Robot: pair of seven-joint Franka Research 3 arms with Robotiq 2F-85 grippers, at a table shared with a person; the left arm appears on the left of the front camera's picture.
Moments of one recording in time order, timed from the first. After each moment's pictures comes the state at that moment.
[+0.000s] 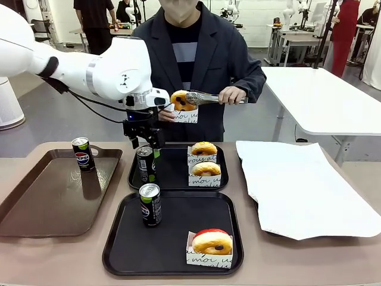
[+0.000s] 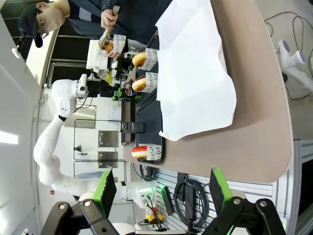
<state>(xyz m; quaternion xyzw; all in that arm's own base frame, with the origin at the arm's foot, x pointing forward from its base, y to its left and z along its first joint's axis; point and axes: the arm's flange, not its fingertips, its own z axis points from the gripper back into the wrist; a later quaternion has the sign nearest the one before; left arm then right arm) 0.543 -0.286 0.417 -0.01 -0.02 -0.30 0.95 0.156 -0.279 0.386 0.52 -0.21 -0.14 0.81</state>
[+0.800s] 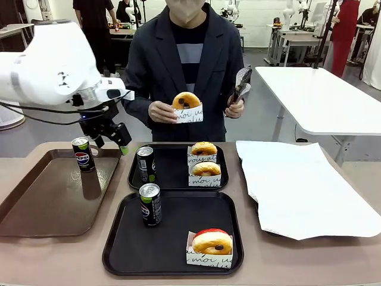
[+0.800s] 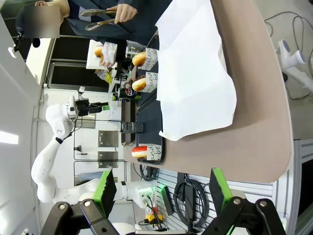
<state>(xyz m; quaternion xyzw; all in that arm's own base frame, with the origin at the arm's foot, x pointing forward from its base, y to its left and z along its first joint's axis) 0.463 -0.189 0.454 -0.04 -0.10 -0.23 0.97 0.156 -0.279 0.386 0.52 -0.21 -0.14 0.81</state>
